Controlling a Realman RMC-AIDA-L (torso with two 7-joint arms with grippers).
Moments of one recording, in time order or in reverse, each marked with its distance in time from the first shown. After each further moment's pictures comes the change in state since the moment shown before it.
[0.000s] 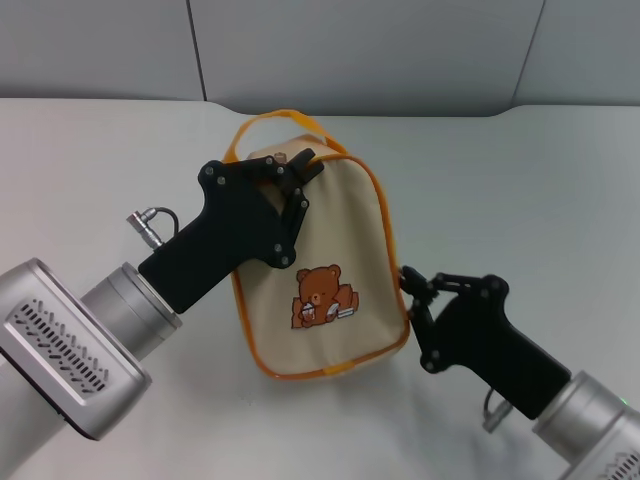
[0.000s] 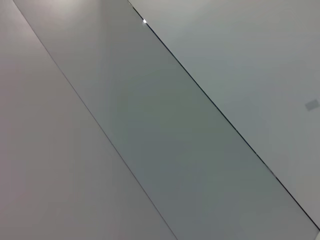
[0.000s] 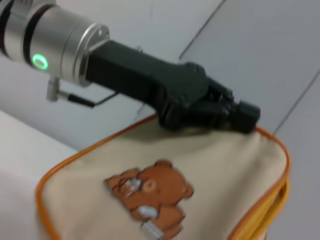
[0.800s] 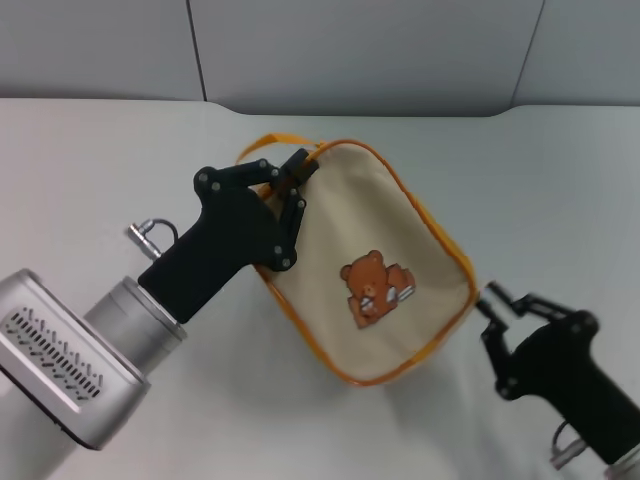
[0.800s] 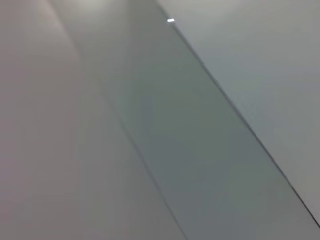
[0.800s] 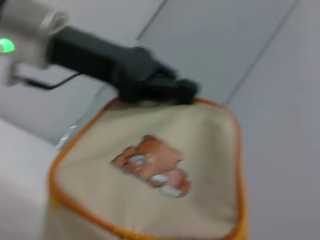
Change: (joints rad) left arm 0.037 0.000 -0.032 -0.080 -0.012 -0.007 -0.014; right arm -0.165 -0.004 0.014 -0.042 0.022 -0.146 0.011
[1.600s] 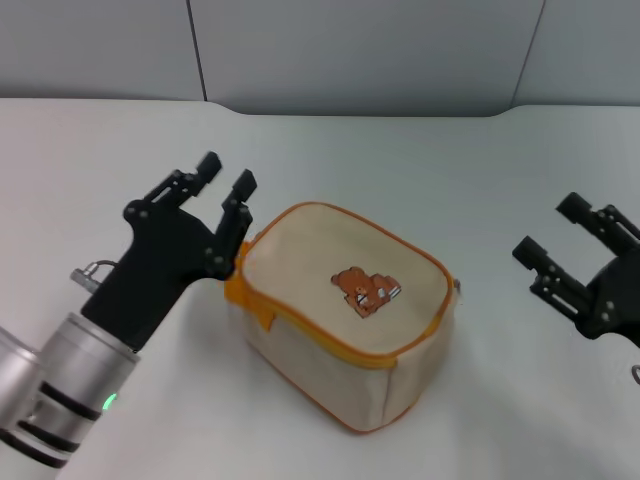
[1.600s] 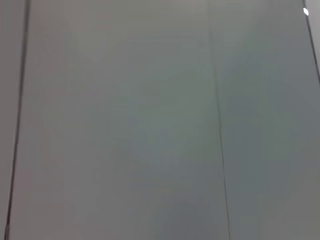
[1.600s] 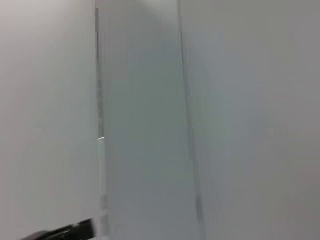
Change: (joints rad) left arm 0.138 0.008 -0.129 -0.073 0.005 -0.038 -0.371; right arm 0.079 -0.007 -0.086 -0.399 0.043 -0.224 1.084
